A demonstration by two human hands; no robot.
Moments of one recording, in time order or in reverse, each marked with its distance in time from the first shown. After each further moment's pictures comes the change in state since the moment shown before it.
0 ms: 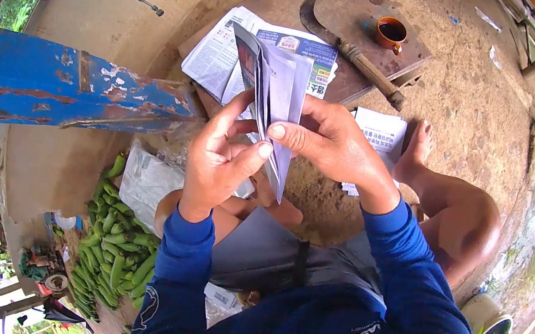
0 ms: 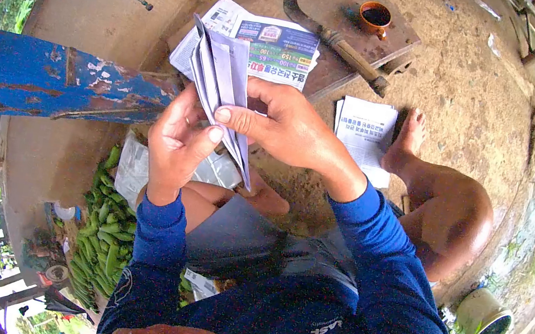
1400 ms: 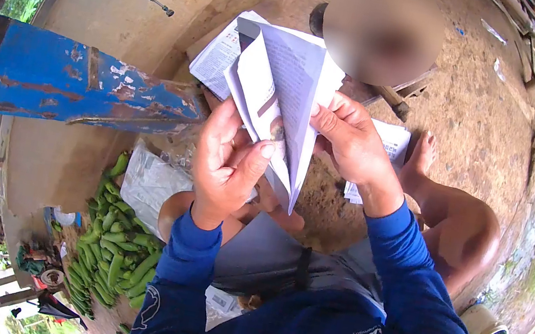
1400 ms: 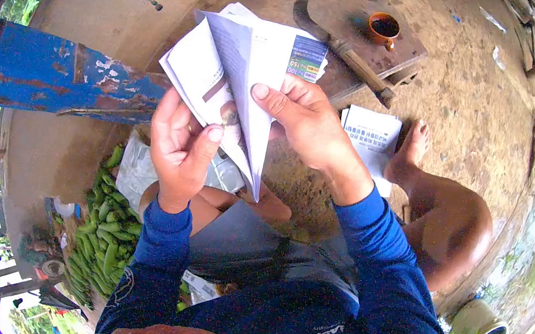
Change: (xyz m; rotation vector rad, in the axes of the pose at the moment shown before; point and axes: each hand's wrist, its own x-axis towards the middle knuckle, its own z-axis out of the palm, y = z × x) left_hand 0.000 -0.006 0.012 0.013 0.148 0.348; right_hand 0.010 0.026 -0.005 0.372 0.133 0.033
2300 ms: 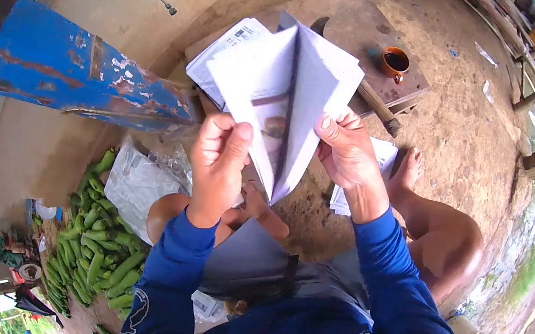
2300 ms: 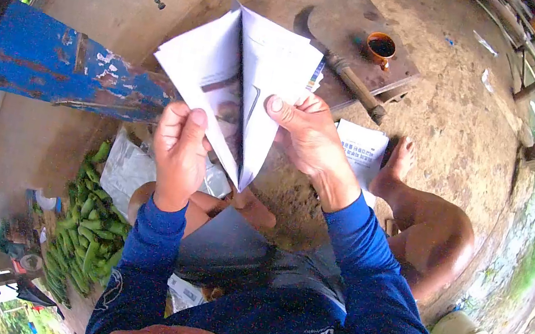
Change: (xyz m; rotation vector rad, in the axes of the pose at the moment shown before) left_hand -0.007 -0.016 -0.012 -0.166 0.282 -0.307; right_hand 0.006 0.007 0.003 0.392 0.097 -0.024
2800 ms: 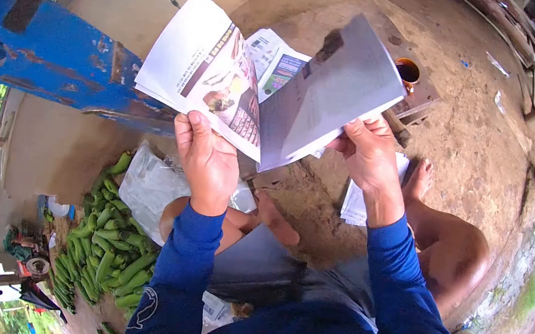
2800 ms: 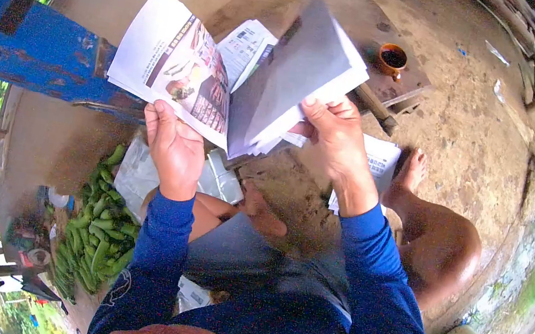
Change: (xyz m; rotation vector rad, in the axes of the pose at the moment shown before) left_hand 0.023 0.008 -0.018 -0.368 0.170 0.167; right_hand 0.004 -0.008 -0.025 -0.133 0.097 -0.142
